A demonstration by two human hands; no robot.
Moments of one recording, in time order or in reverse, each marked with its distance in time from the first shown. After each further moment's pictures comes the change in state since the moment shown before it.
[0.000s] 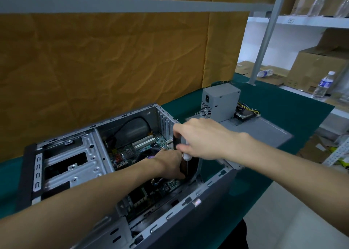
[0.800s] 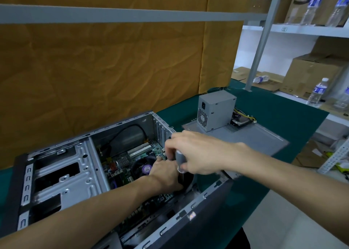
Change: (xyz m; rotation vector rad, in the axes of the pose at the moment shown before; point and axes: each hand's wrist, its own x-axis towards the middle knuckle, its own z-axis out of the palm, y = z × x) left_hand 0.010 0.004 0.021 0.063 0.138 -0.061; right_hand -0.007 0.000 -0.006 0.200 -0.141 -0.053
